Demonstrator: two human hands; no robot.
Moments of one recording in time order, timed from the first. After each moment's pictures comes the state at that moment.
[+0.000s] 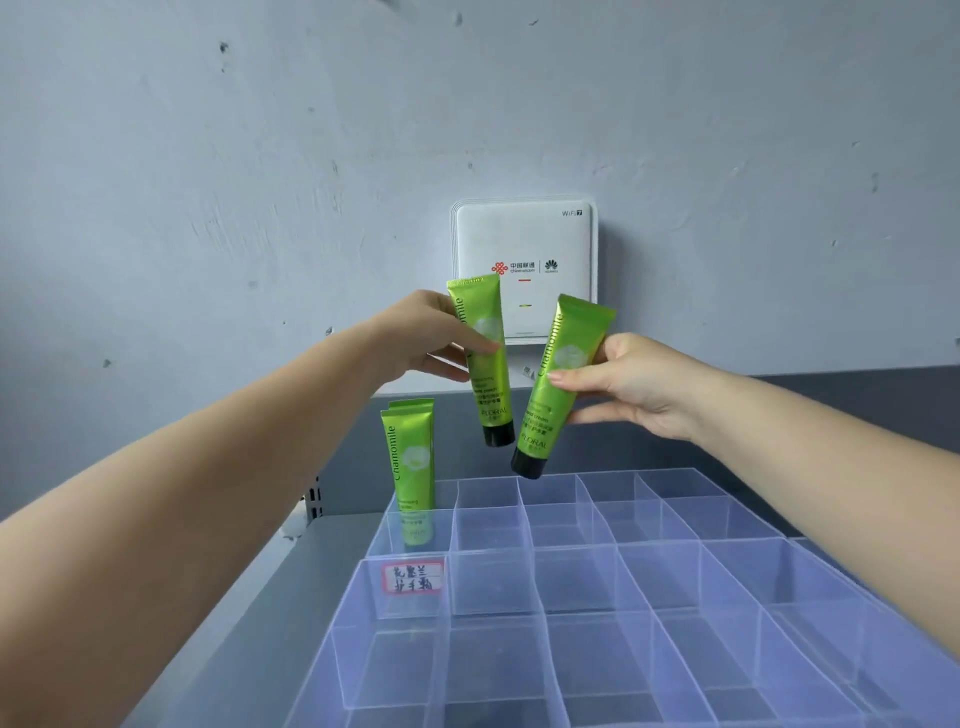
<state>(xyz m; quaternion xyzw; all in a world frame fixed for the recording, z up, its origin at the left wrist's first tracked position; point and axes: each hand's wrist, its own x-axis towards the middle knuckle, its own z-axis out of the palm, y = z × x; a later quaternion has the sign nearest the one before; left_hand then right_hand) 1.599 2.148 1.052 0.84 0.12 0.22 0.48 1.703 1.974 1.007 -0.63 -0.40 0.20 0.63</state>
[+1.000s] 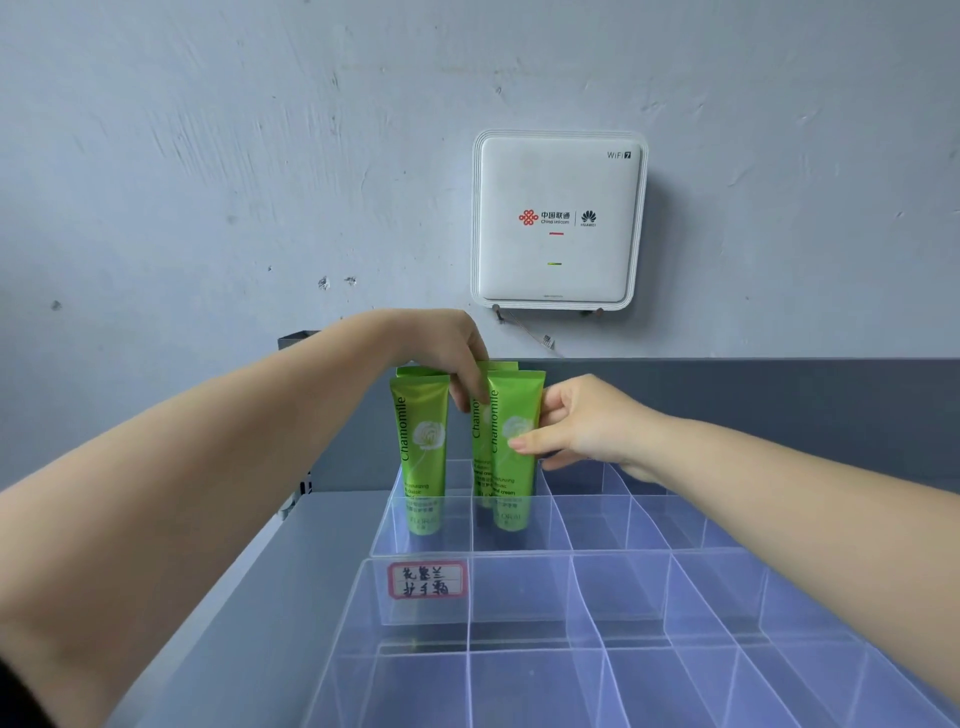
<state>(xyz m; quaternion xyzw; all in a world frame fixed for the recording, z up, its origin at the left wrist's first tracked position) 1.637 2.199 1.021 0.97 0.15 0.01 0.20 1.709 2.040 0.952 -0.76 -0.43 0.18 0.46</state>
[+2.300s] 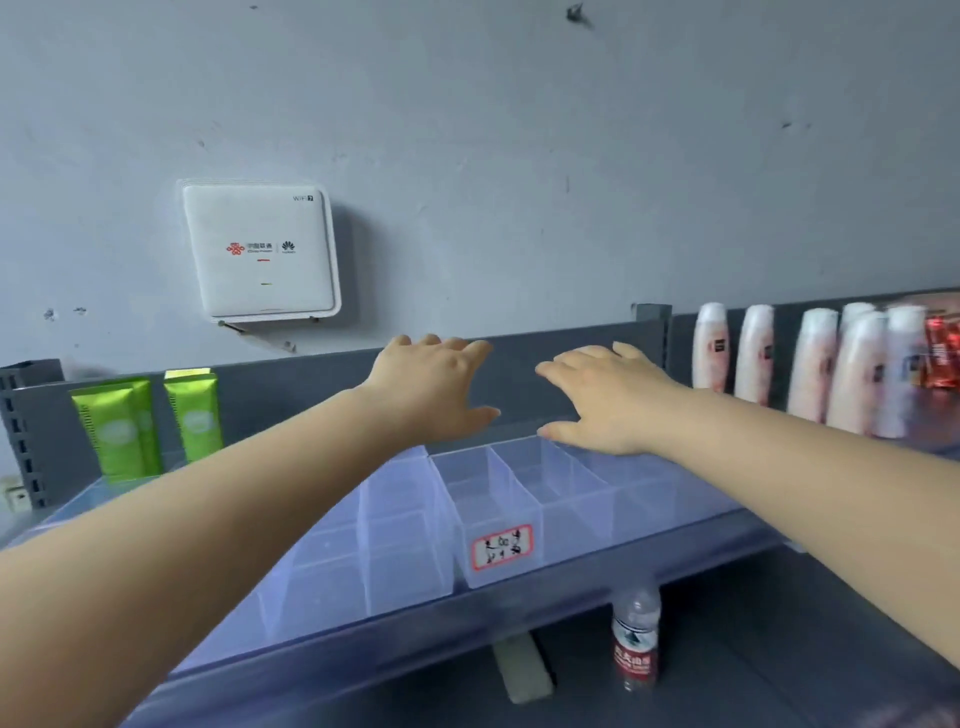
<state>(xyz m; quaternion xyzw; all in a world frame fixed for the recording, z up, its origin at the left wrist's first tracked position) 1.658 1.873 0.990 0.96 0.02 0.21 -0.17 1.731 1.704 0.976 -0.91 -0.36 -0.18 -0.06</state>
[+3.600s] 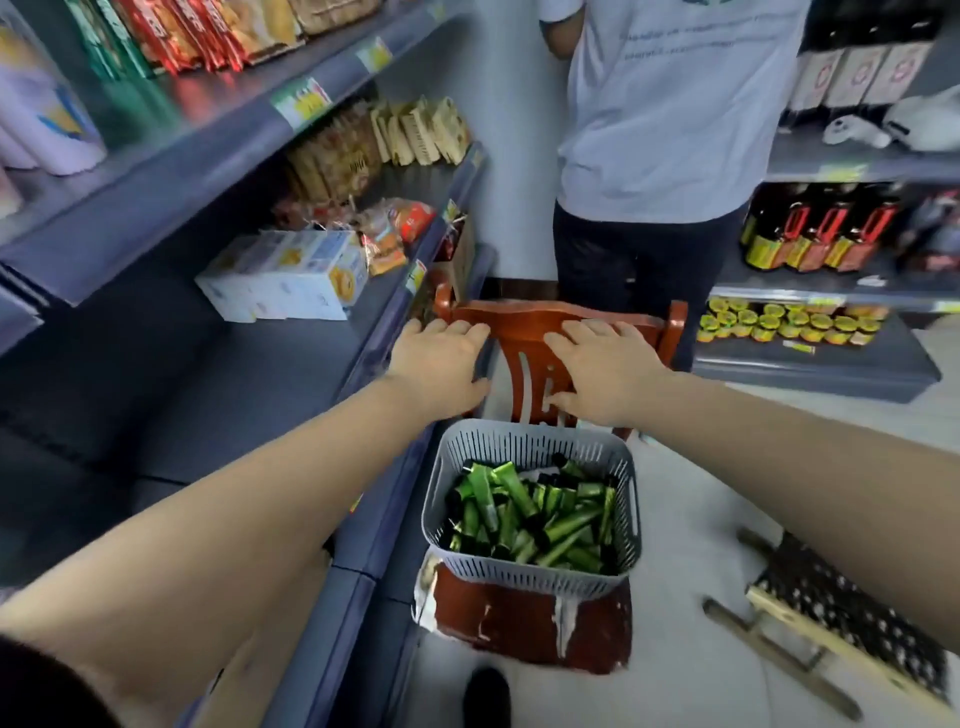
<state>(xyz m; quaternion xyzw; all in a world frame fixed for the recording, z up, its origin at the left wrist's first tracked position) 1.828 1.305 0.705 0.88 -0.47 0.02 -0.07 1.704 1.165 0.707 -0.99 0.14 0.08 -0.03</state>
